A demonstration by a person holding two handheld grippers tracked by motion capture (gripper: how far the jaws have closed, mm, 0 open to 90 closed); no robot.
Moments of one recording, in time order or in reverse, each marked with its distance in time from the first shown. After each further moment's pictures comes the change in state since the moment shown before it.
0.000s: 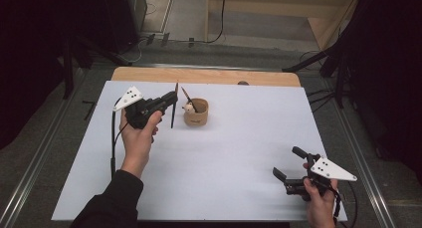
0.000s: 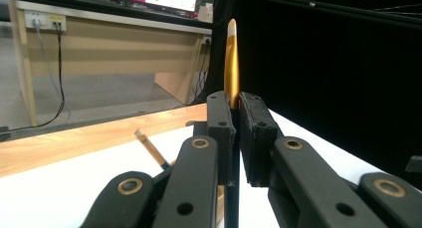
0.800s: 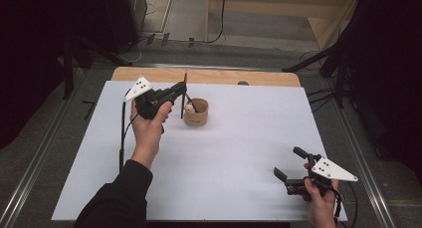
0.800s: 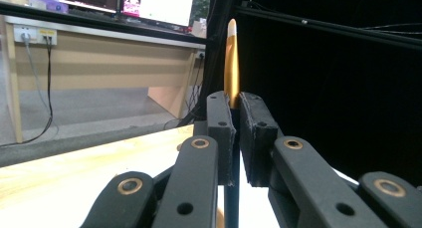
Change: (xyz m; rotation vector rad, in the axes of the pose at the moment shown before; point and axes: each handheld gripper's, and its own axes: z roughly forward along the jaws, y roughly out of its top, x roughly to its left) left arm -0.002 0.010 0.031 -0.051 -0.025 -0.004; right arm -0.002 -0.001 -0.001 0.000 -0.004 -0.002
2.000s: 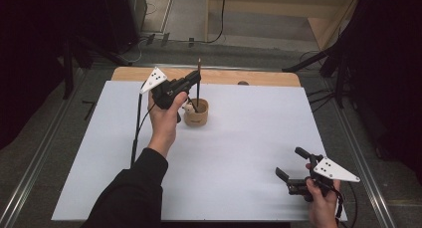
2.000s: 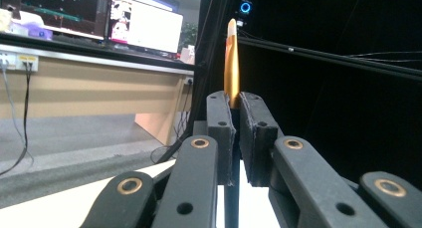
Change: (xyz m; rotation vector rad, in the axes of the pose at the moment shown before) left arm 0.000 0.000 0.045 -0.107 -0.044 0.001; right arm -0.003 -0.002 -0.003 -0.001 -0.010 0.008
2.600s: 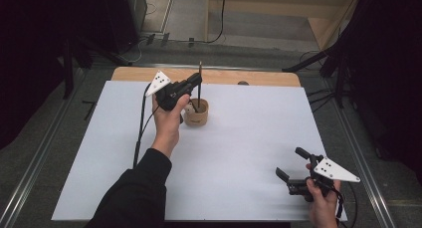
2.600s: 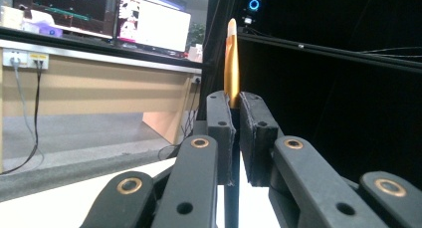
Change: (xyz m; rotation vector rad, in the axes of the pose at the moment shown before) left arm 0.006 -0.019 0.007 0.006 0.033 0.006; right arm -0.001 -0.001 -0.001 -0.001 -0.001 -0.005
